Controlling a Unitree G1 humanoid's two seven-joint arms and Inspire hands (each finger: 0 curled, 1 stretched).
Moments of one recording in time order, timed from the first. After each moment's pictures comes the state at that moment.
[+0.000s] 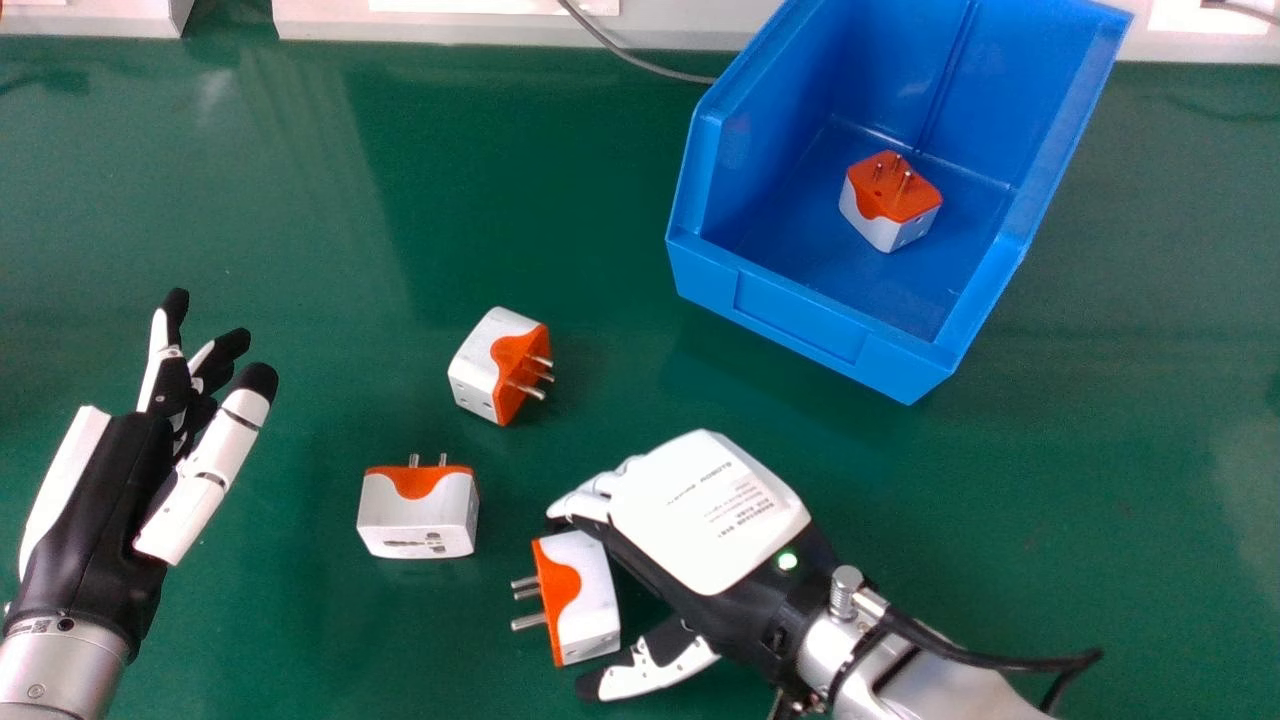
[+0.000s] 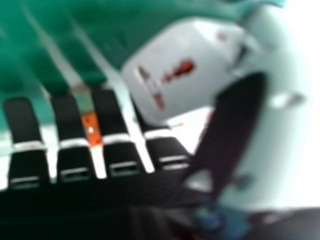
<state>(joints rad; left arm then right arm) 0.22 0.39 0.30 0.06 -0.04 -0.20 -0.25 -0.17 -0.29 0.66 0.21 -1.10 -0.13 -0.16</state>
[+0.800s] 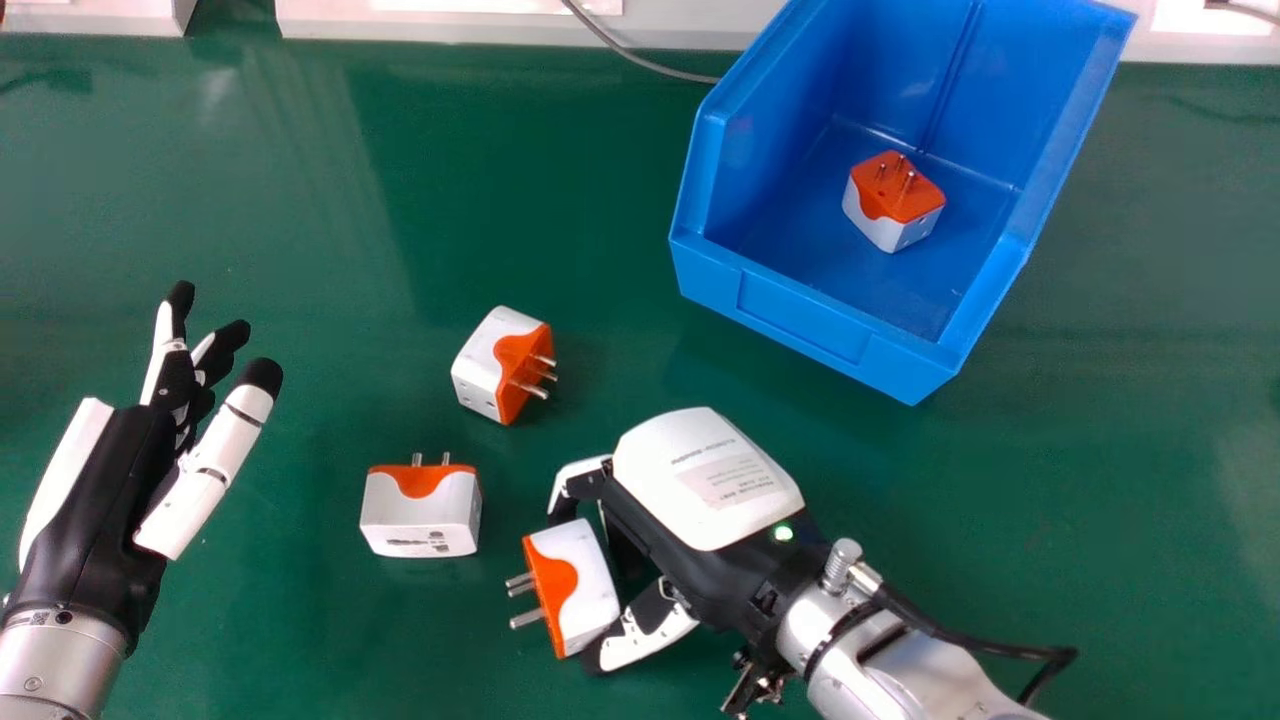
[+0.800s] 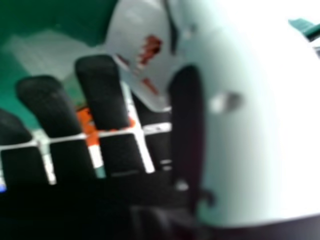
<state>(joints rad) 0.22 0.40 0.30 0.06 -0.04 -0.20 -0.26 -0.16 -0.26 0.63 0.19 -0.94 -0.10 -0.10</state>
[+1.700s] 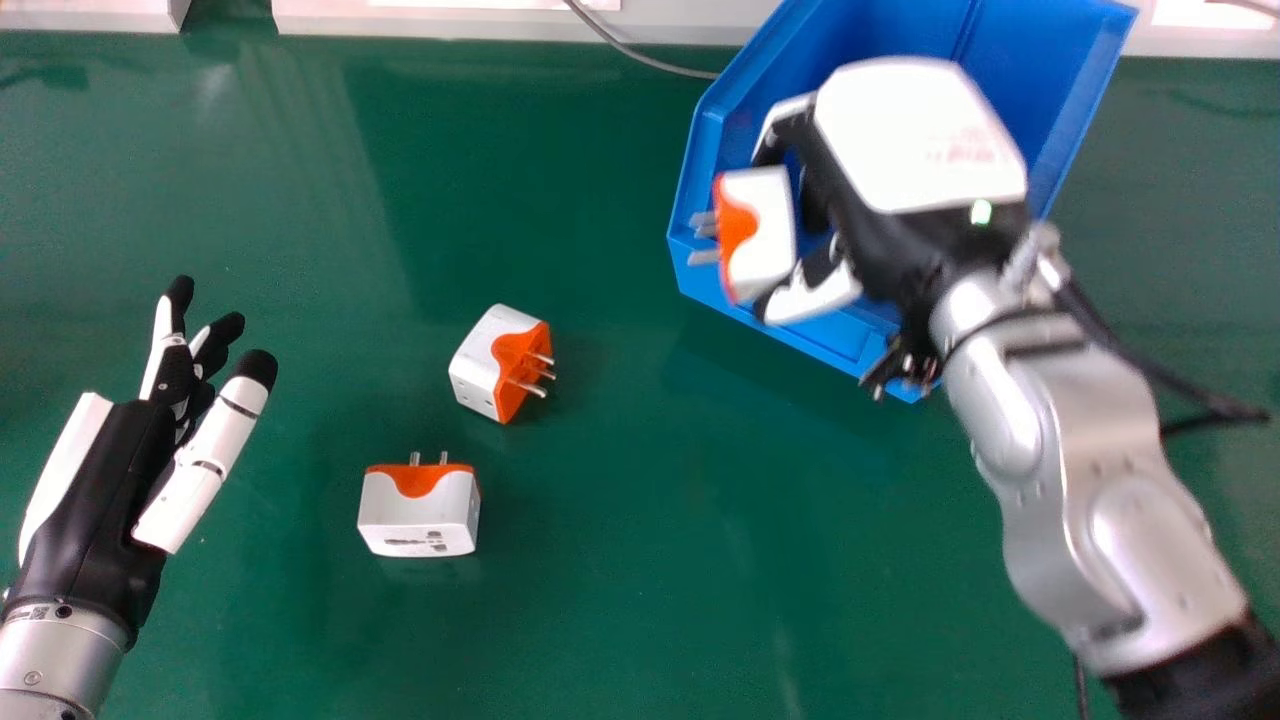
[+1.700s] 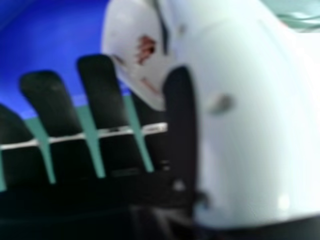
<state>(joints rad) 0.20 0.40 0.30 0.07 -0.04 -0.20 -0.26 -0.57 -0.33 0.37 0.06 -1.08 0.33 0.20</state>
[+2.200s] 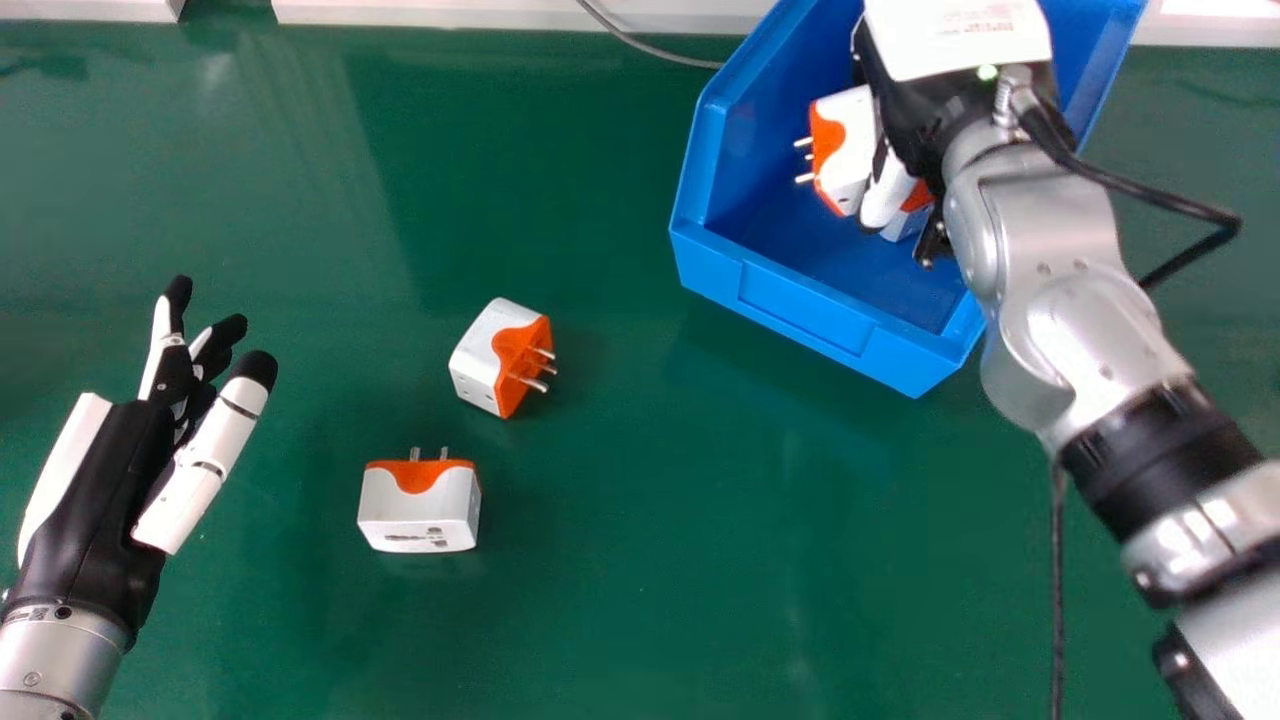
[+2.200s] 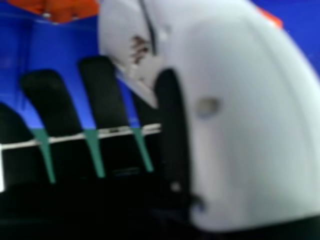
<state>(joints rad) 0.21 0.40 0.30 0.06 -0.04 -0.20 -0.26 -0.95 -0.30 0.47 0.67 -1.09 0.38 0.20</state>
